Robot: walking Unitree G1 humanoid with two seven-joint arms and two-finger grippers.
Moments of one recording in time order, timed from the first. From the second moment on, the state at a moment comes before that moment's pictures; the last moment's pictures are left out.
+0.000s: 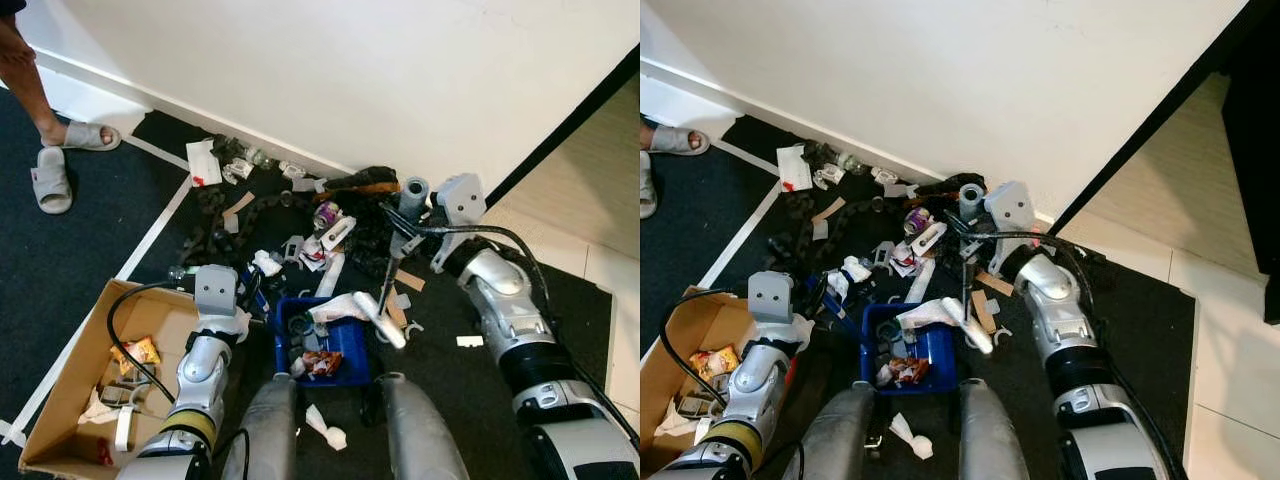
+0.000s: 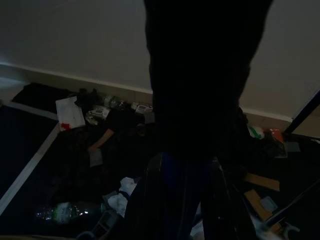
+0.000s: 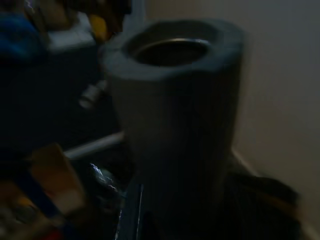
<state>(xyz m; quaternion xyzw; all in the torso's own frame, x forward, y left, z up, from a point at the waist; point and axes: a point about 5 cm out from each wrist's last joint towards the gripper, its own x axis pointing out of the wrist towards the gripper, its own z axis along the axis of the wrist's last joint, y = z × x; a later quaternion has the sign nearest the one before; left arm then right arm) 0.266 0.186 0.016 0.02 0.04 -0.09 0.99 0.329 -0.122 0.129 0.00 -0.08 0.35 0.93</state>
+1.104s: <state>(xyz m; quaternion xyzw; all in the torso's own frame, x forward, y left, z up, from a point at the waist) 0.268 0.189 0.015 0.00 0.04 -0.08 1.00 0.324 -0.166 0.173 0.08 -0.13 0.37 0.92</state>
